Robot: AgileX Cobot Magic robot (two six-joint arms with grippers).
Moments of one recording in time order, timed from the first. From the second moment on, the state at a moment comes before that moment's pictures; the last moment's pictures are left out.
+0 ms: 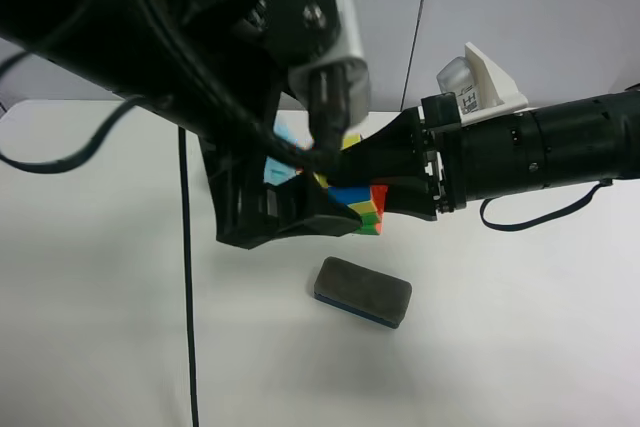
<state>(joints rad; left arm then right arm) -0.90 1.35 -1.09 -0.38 0.58 0.88 0.26 1.47 -0.62 1.64 1.04 -1.19</state>
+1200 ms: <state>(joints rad) -0.90 0.34 -0.71 0.10 1.12 0.03 0.26 1.47 -0.62 1.61 1.04 -1.19</state>
